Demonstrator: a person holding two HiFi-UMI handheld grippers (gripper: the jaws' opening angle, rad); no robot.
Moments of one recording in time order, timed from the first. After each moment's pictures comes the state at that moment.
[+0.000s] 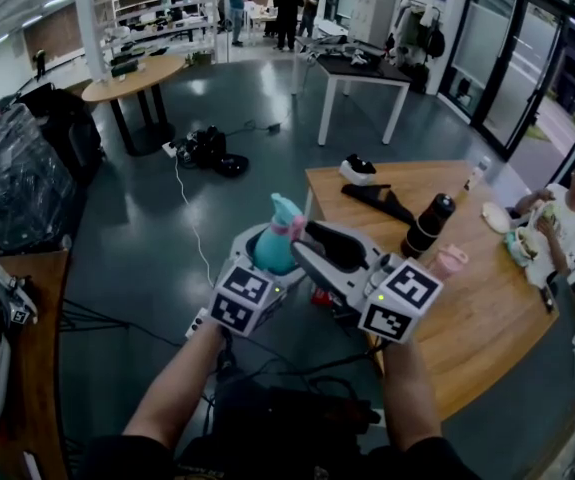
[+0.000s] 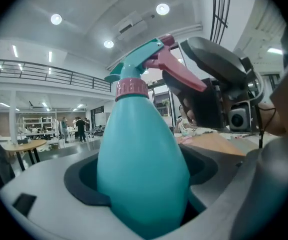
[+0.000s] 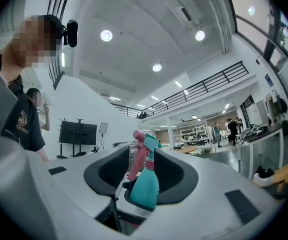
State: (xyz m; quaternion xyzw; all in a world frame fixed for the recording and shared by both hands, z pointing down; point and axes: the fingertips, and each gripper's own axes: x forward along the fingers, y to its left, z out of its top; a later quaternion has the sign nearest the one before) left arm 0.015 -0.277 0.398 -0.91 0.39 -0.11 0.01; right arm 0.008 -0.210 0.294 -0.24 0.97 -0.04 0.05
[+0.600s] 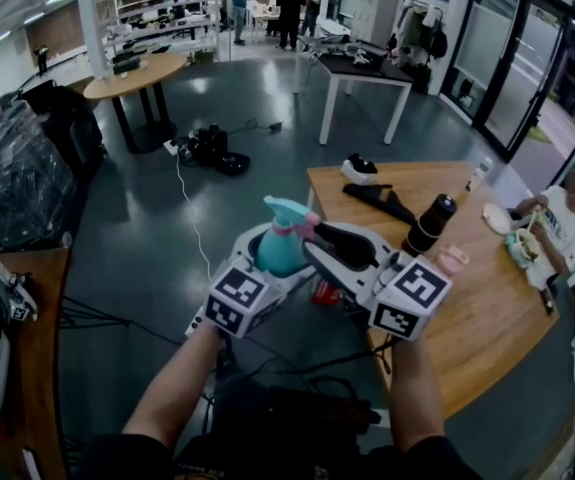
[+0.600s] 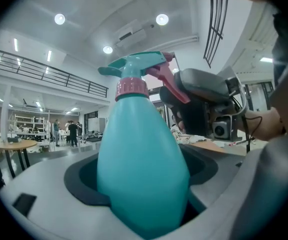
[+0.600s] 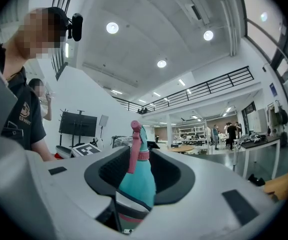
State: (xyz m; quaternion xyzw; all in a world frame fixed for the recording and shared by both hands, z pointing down) left arm 0.024 -0.264 0.382 -0.93 0.35 -0.06 0.02; right arm 0.021 -0.212 0.297 -0.25 0.97 -0.01 0.01
